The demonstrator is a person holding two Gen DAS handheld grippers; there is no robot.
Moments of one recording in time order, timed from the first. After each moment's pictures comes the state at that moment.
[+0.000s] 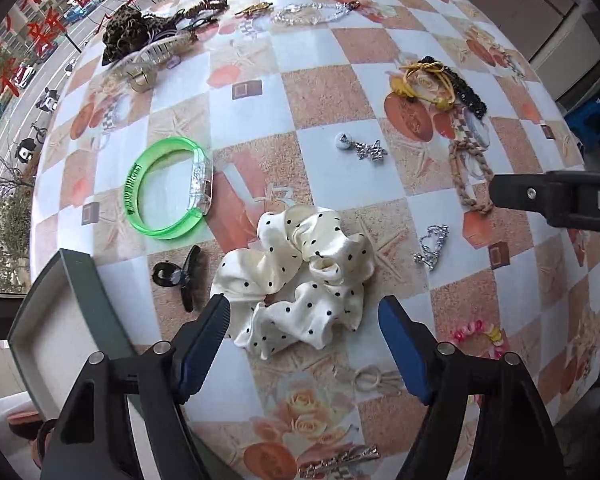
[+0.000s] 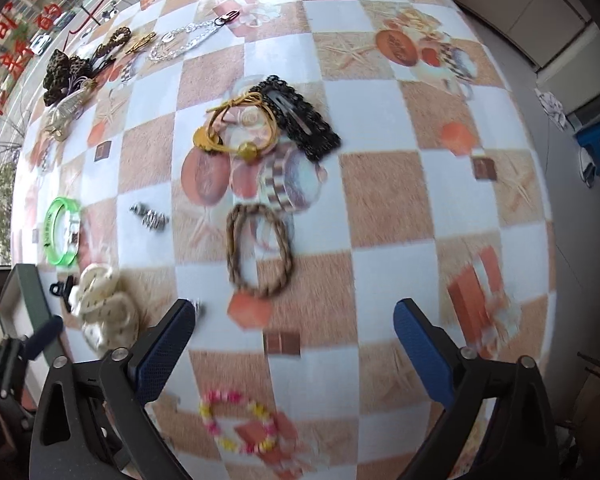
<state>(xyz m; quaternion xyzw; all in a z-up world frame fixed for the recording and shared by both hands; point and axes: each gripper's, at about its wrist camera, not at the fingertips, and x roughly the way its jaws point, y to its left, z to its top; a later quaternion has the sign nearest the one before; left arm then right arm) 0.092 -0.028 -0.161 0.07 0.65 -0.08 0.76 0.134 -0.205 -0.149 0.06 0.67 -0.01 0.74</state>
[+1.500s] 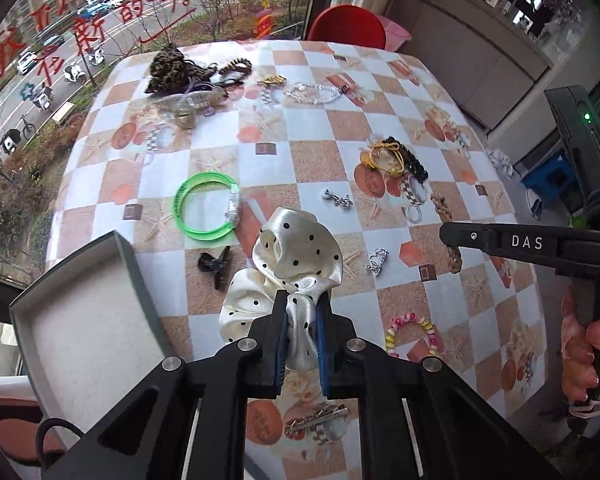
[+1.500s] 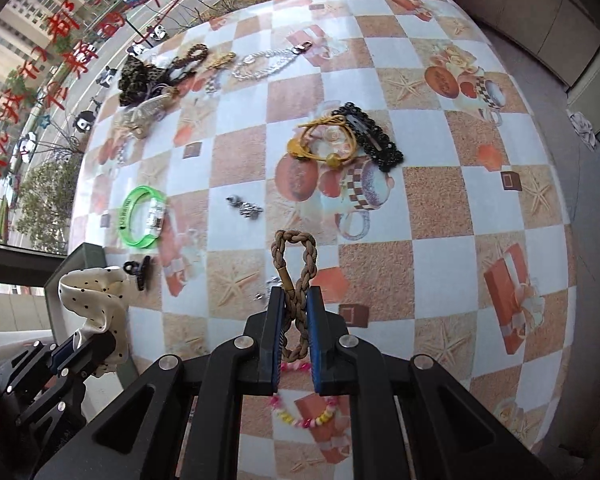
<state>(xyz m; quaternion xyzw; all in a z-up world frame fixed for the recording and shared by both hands) 0.041 0.026 -0.069 -0.02 0.57 -0.11 0.81 0.098 -0.168 -0.092 0.10 0.63 0.07 0.77</state>
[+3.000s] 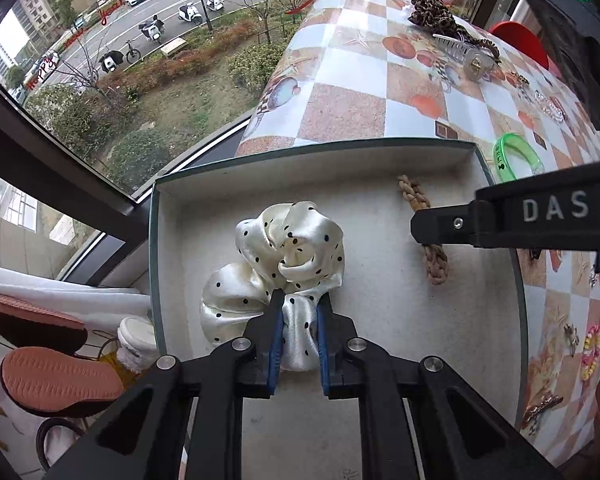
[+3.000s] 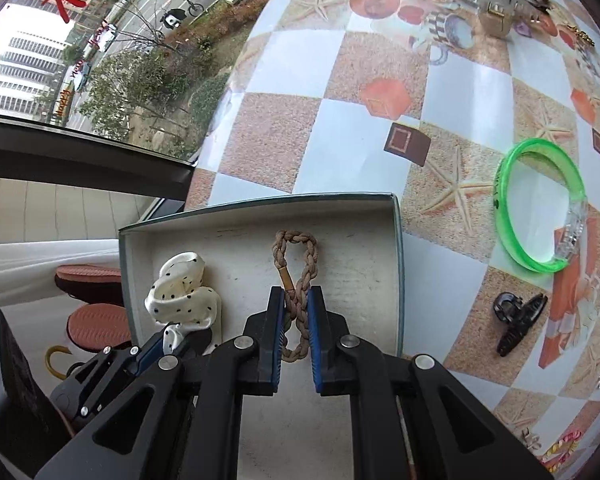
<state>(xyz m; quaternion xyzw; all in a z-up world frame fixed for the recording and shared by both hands) 0.024 0.242 -0.165 -0.06 0.60 0.10 0.79 0.131 0.151 -0.178 0.03 0.70 0.25 0.66</state>
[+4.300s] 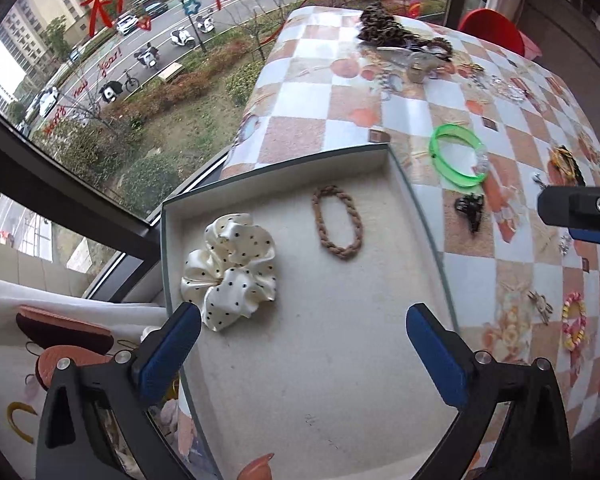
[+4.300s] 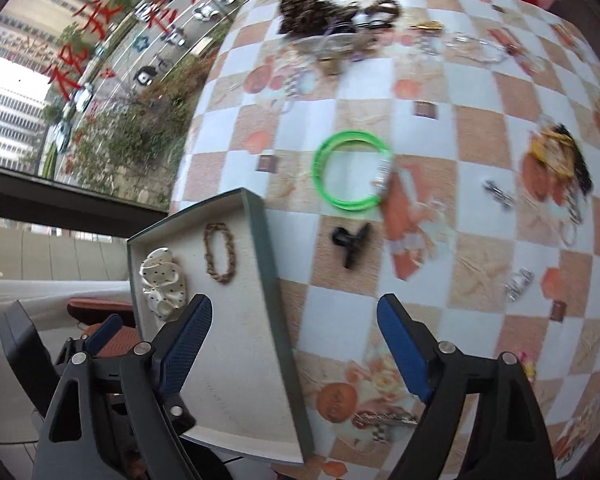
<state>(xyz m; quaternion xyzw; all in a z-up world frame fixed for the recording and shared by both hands) 0.005 0.176 -0.109 0.00 0.59 0.09 0.80 0.082 0.000 -0.085 0.10 0.65 0.17 0.73</state>
